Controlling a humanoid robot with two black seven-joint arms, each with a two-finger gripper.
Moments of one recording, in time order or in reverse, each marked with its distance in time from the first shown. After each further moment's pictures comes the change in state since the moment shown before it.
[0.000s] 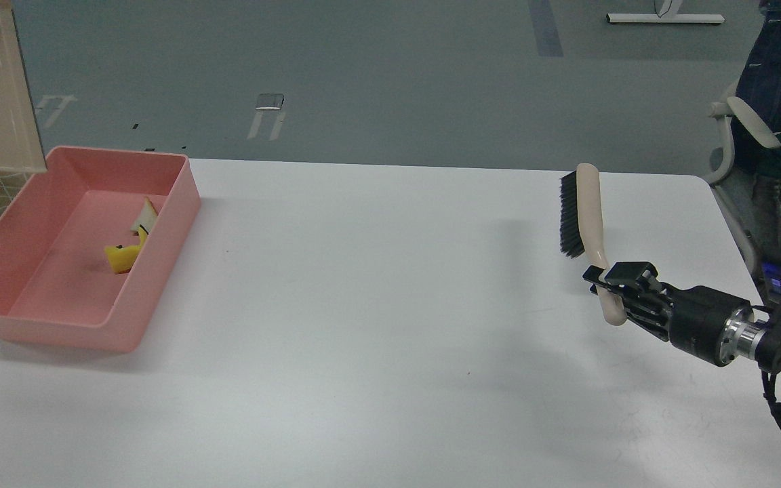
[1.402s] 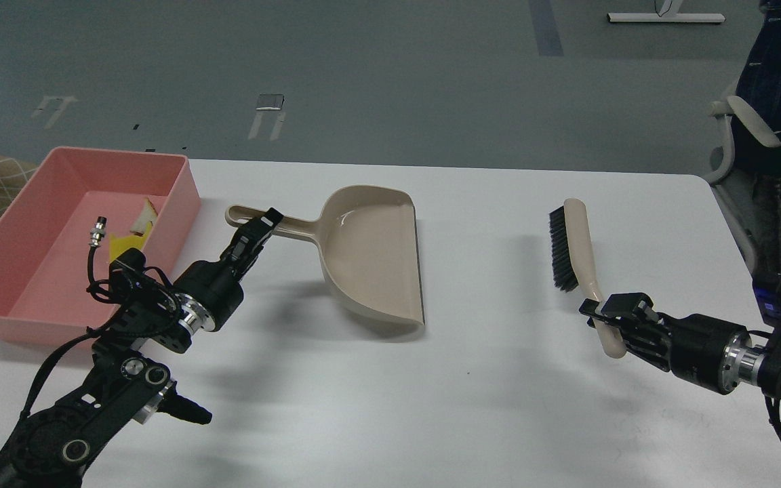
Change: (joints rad) left arm -0.365 -0.678 0.736 -0.081 0.000 -0.215 0.301; right arm -0.062 -0.029 -0.012 0.005 -0.009 0.070 0.002
